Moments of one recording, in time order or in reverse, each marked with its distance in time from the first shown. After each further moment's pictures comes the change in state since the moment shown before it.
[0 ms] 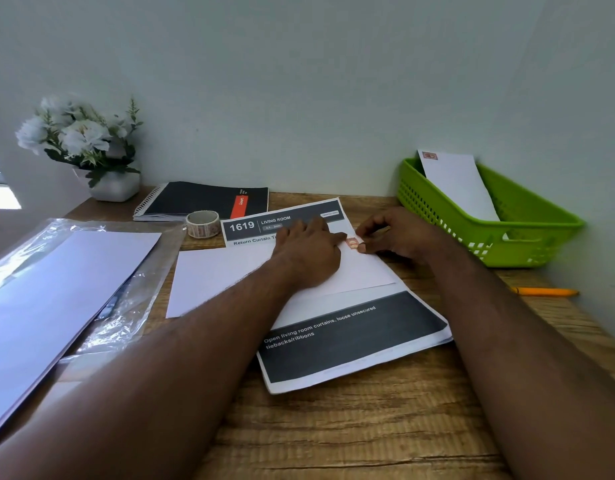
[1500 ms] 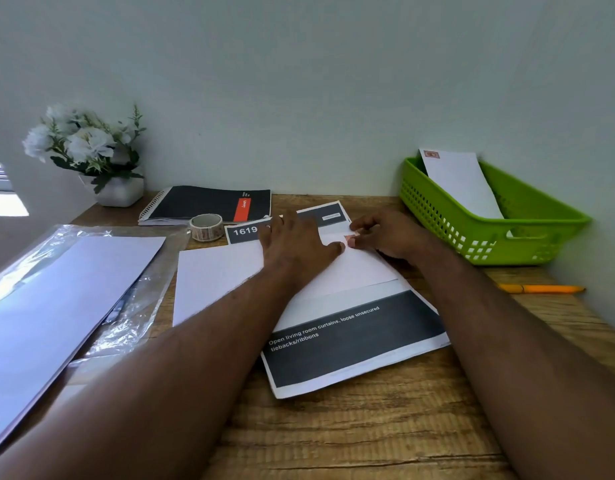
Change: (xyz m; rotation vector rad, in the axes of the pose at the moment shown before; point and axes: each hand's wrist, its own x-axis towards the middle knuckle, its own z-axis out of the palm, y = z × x) left_hand -0.005 -0.006 -0.005 -0.086 0.166 -0.298; right_hand 0.012 -0.002 0.017 -0.112 0.070 -0.015
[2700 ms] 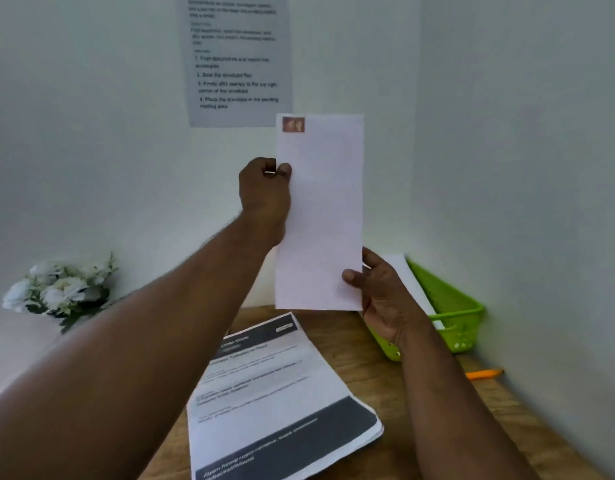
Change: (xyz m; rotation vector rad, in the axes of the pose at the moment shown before) left_hand 0.081 0.121 -0.184 -1.299 0.506 0.052; right_hand -0.052 -0.025 -0.087 1.285 0.059 -0.419
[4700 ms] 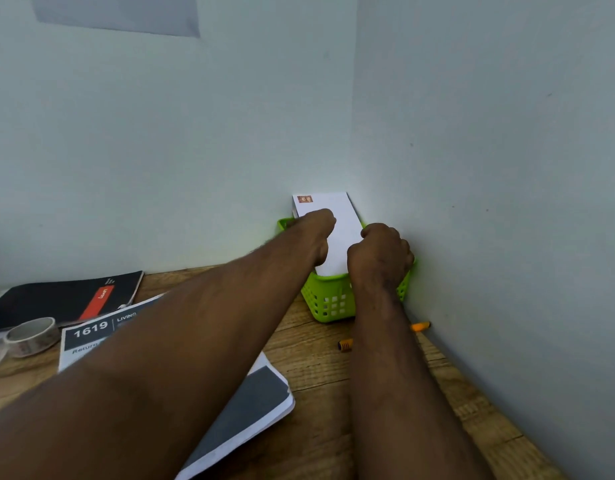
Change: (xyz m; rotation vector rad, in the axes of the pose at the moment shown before) left_hand -0.092 -0.117 0.154 0.140 -0.489 -0.867; right_hand -0.008 -0.017 -0.086 -1.599 0.989 0.170
